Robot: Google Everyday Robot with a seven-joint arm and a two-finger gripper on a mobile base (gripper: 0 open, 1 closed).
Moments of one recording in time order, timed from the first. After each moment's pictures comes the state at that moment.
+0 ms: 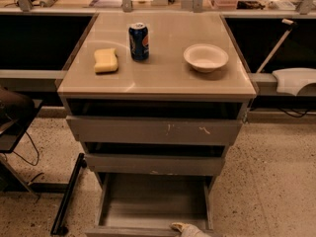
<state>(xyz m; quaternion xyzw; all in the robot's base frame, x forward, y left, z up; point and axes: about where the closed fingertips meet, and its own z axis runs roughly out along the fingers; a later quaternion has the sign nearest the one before) 0.430 -0.074 0.182 -0.50 0.73 0.11 0.45</state>
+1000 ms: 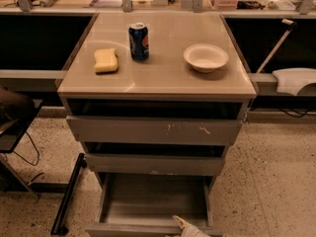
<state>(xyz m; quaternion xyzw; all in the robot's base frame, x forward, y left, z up) 0.430 -0.074 0.182 -0.50 0.73 0.12 0.45</state>
